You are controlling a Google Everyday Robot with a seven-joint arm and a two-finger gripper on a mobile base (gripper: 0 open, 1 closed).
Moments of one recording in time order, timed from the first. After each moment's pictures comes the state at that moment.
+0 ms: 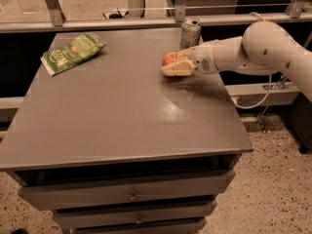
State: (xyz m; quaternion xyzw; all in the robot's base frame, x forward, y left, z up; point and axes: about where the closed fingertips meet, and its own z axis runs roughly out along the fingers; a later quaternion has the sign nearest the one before) arm 0.698 -0.083 0.860 -0.41 0.74 0.24 0.48
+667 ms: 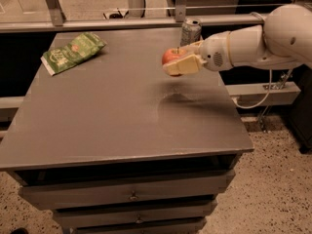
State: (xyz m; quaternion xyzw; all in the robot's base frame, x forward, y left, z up) arm 0.634 -0.080 0.910 -0.42 0.73 0.29 0.46
